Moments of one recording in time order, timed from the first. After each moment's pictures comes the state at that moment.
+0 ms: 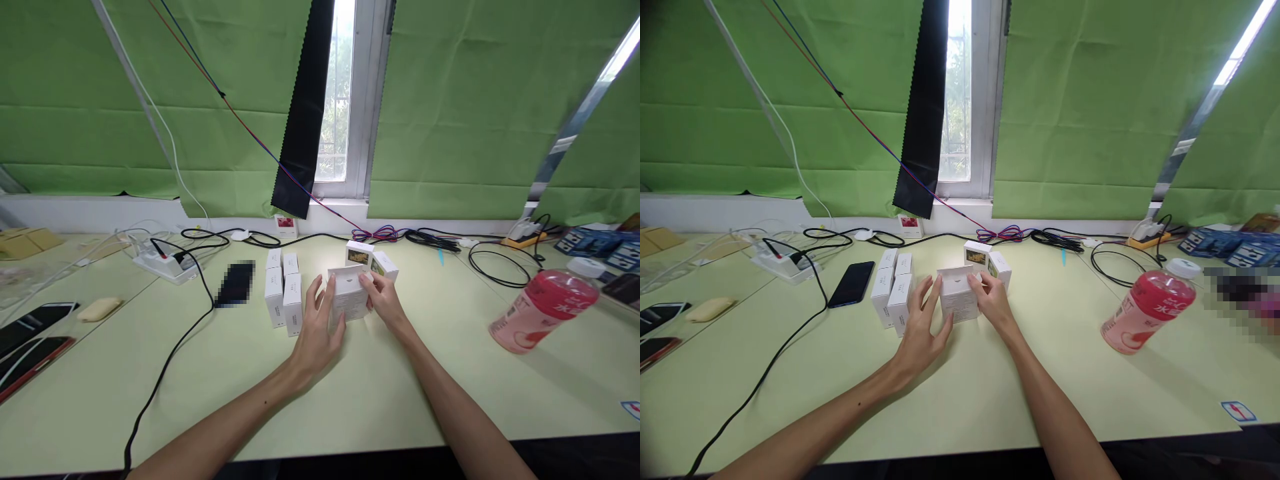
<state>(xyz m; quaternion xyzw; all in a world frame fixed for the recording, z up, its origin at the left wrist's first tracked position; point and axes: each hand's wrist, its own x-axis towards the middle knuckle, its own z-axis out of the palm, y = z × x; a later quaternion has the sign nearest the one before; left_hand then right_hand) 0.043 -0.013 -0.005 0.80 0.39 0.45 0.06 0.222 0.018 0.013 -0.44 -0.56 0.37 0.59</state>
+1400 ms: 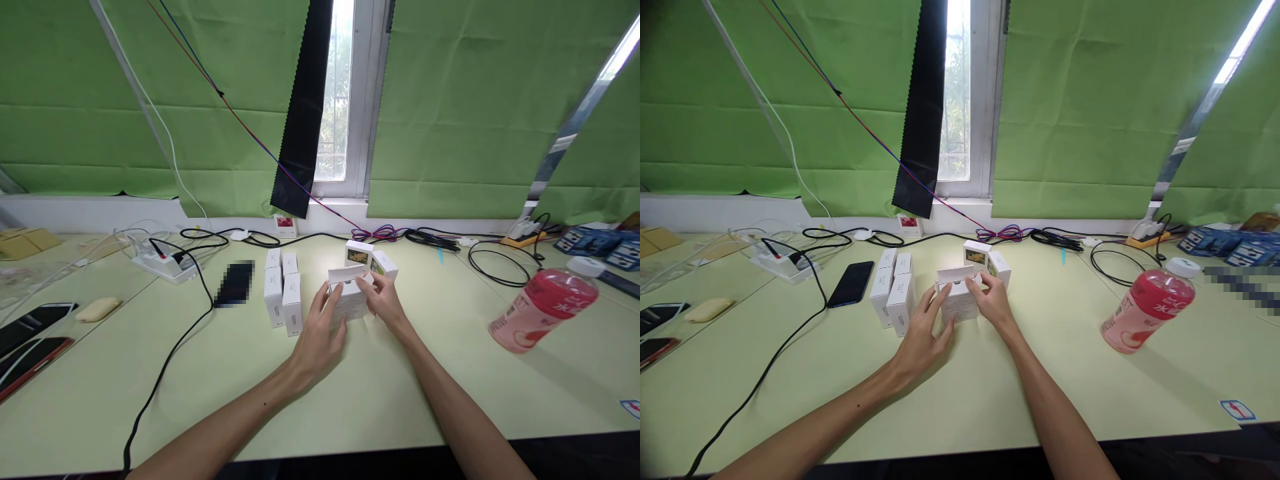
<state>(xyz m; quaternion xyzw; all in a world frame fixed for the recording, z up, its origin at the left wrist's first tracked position) 0.043 -0.014 -0.010 0.81 0.40 0.41 0.11 0.223 0.015 0.017 -0.45 -0.56 0.38 0.58</state>
